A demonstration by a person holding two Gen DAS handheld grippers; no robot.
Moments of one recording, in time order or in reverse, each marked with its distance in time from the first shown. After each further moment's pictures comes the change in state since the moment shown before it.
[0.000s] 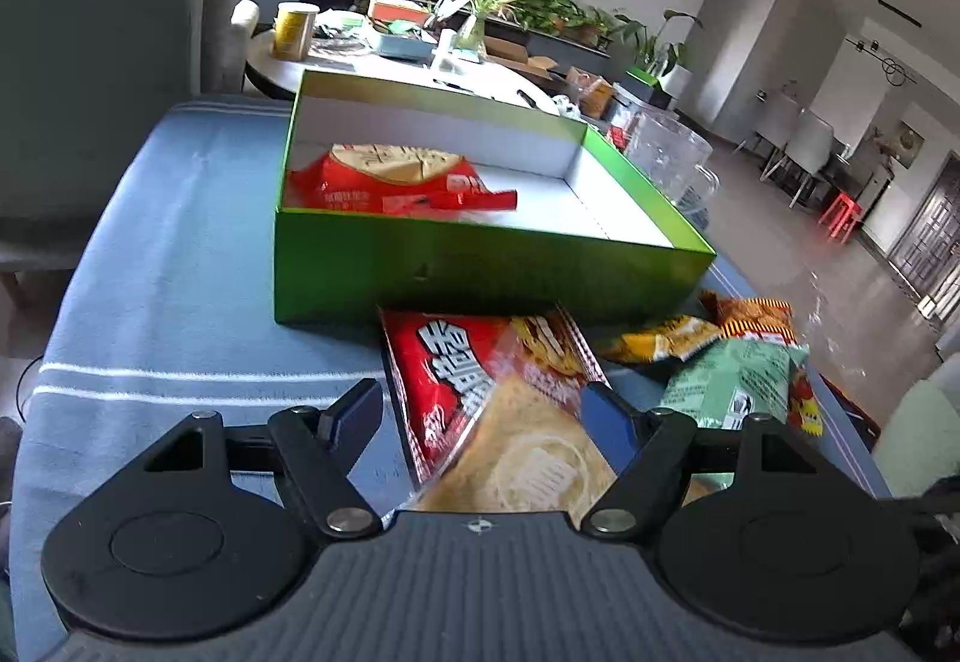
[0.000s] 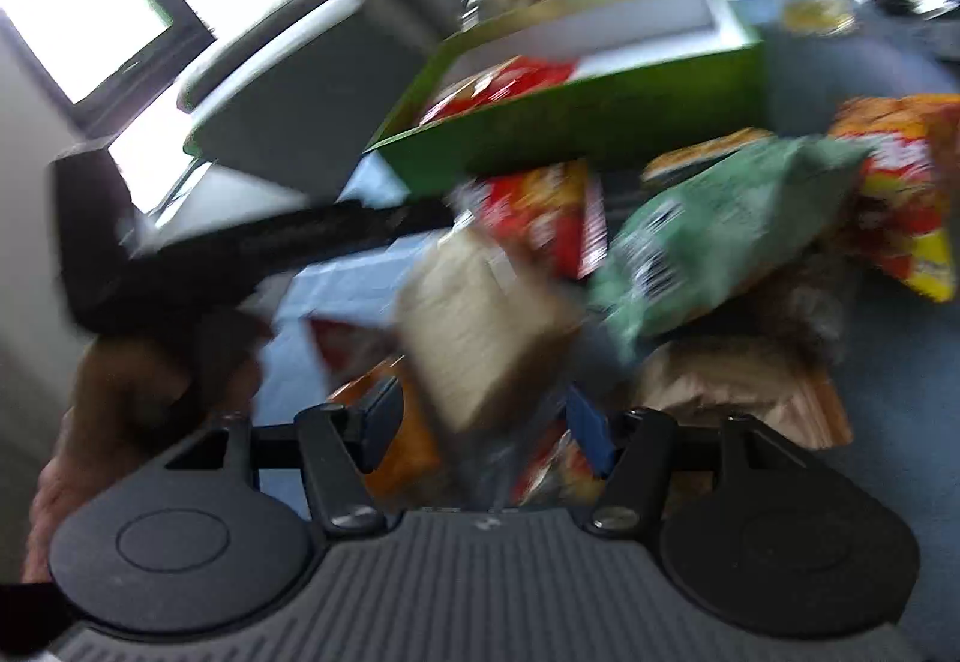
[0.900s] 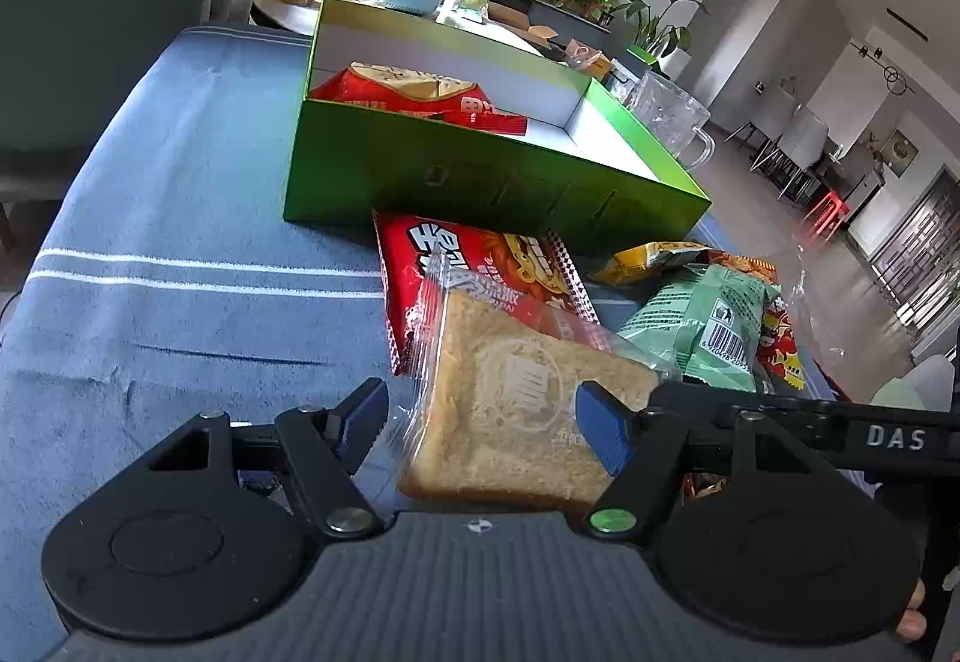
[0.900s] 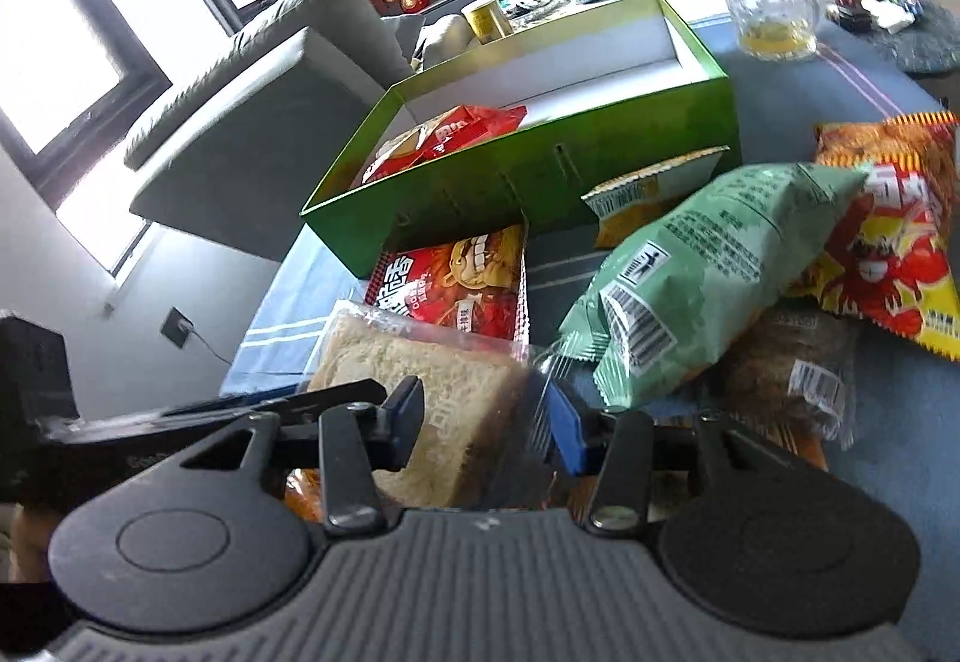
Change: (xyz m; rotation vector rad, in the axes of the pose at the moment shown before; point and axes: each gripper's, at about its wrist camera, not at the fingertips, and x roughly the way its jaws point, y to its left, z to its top) left arm -0.005 0.012 -0.029 -0.070 0.067 -0.042; right arm 0.021 -0.021 0.016 0.068 -0.061 -0.012
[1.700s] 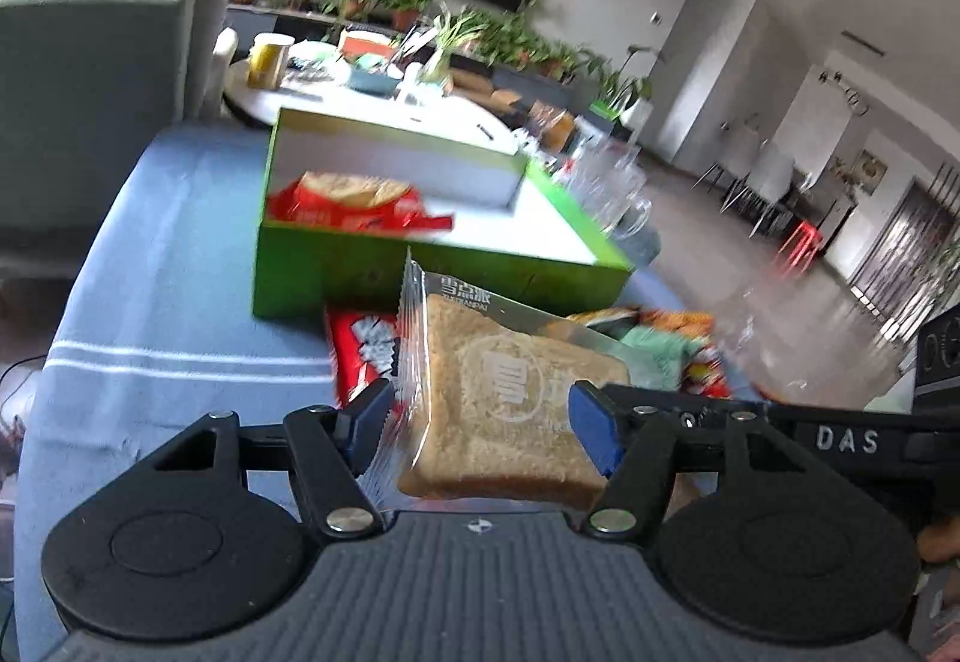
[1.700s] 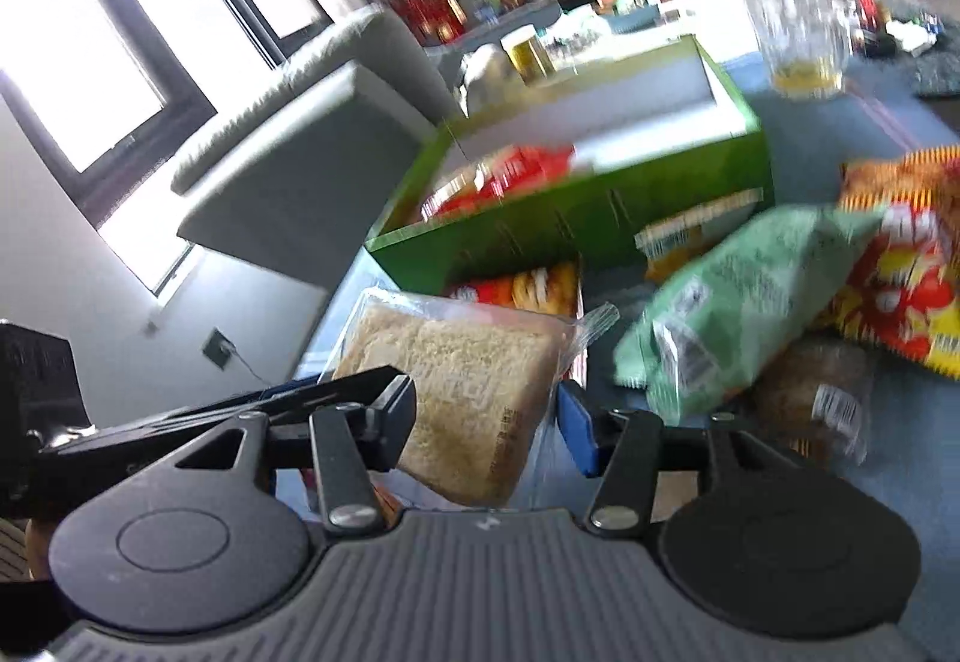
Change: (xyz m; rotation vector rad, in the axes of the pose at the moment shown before) left arm -0.045 -0.030 0.011 0.066 -0.149 -0.049; right arm -0.027 0.017 0.005 -0.045 -0.104 0.082
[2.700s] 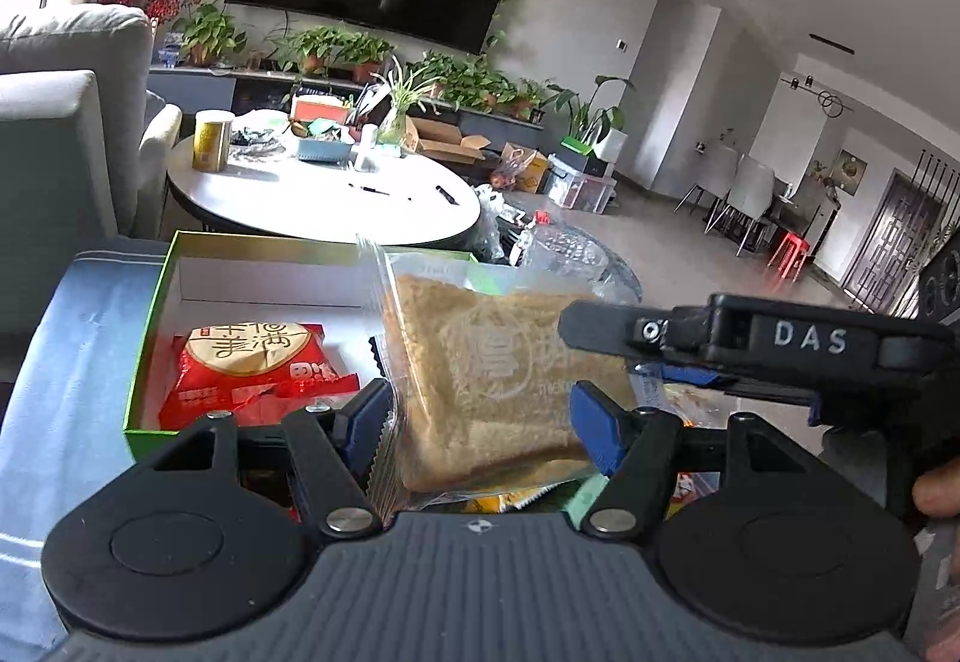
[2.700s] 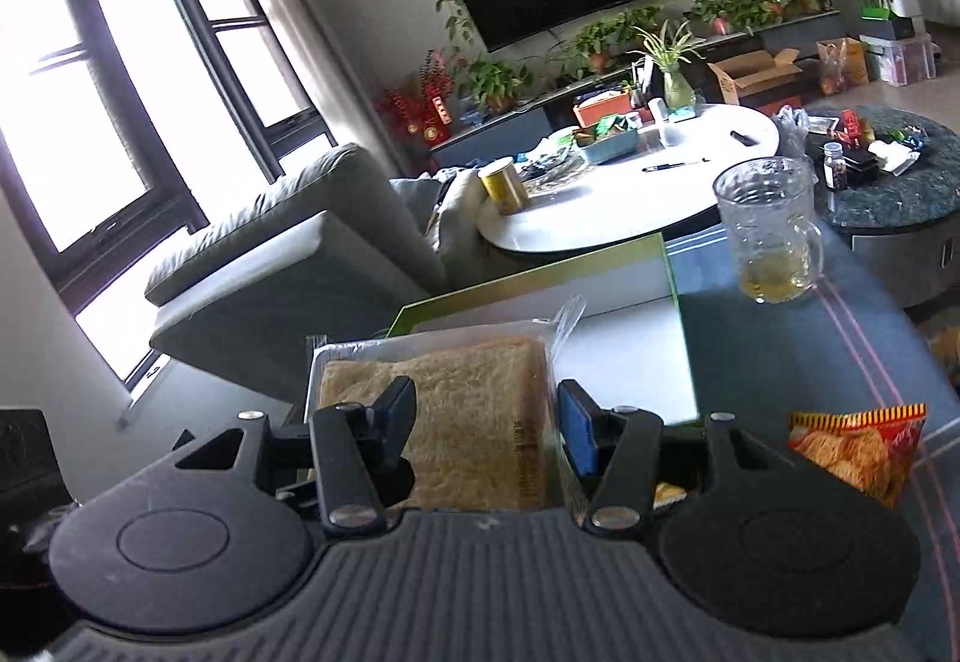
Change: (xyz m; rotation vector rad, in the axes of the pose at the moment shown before) left arm 0.069 -0.045 0.071 0.087 -0.074 -0.006; right arm 0.006 -0.029 0.096 -0.032 -0.164 -0.060
